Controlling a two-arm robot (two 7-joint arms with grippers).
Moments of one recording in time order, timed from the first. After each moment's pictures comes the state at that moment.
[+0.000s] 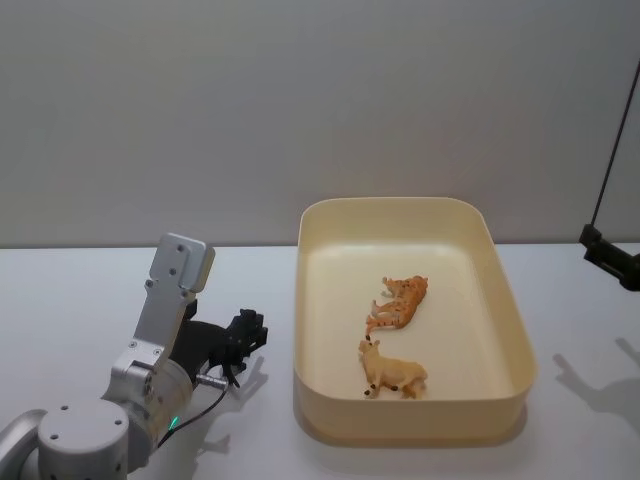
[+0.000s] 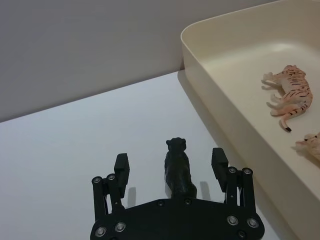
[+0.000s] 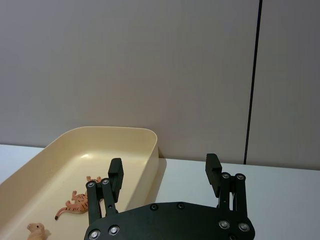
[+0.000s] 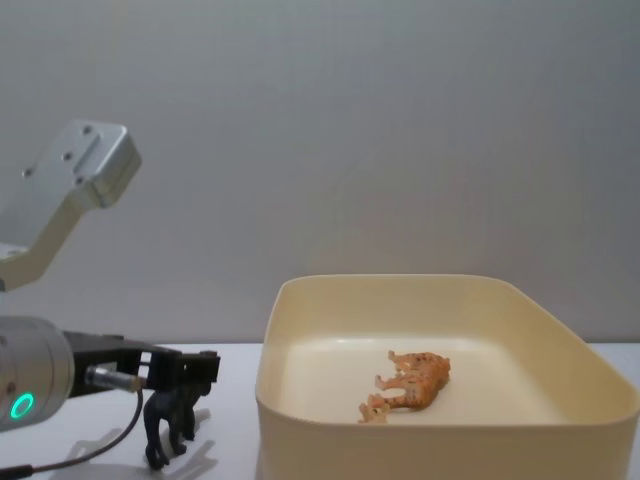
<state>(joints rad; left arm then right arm) -0.19 0.40 0.38 -1.67 -0.40 0.44 0.15 0.06 0.43 -0.03 -1.76 0.55 0.24 0.18</state>
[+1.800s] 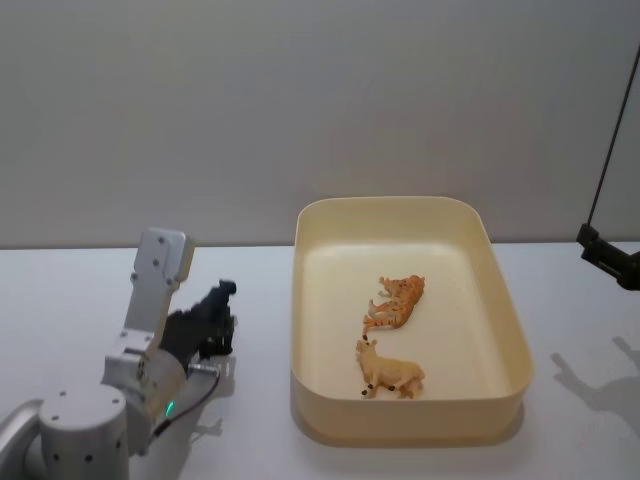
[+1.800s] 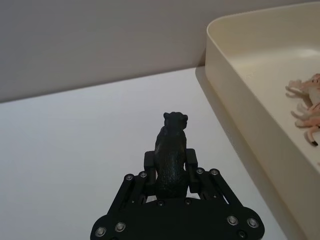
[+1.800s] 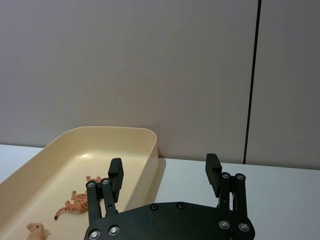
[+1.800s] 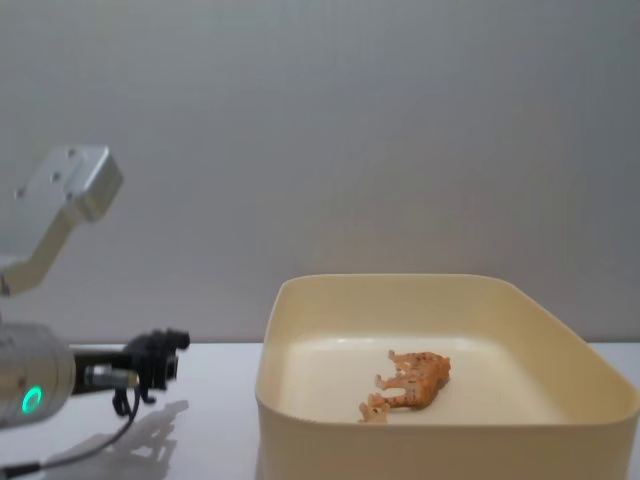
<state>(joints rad) -0.24 0.35 0.35 -1.58 -0.45 0.45 0.18 0.06 0.43 -0.03 -1.76 0.55 0.24 0.18</state>
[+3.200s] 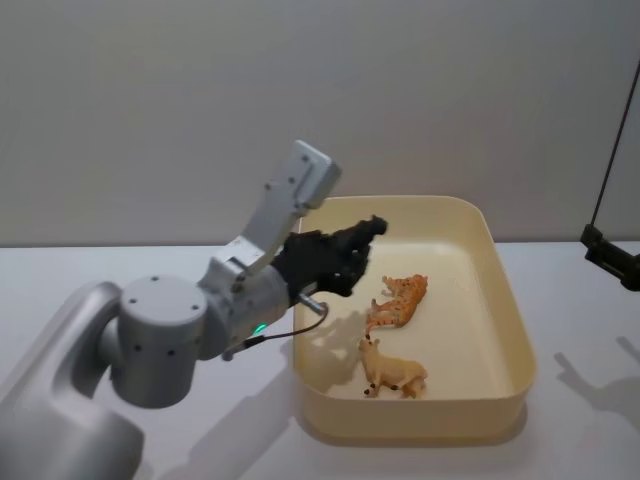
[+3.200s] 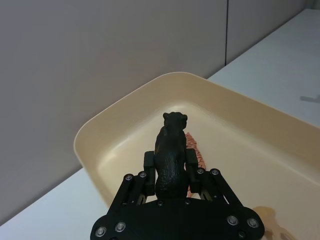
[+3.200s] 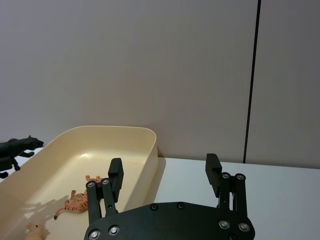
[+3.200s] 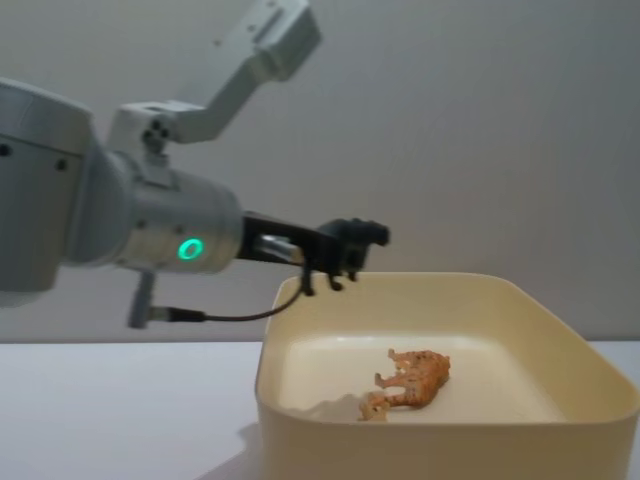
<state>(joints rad) -0.46 0.24 0.42 -1.53 -0.18 0.50 -0.30 0.06 0.43 -0.03 -1.76 0.55 0.24 0.18</state>
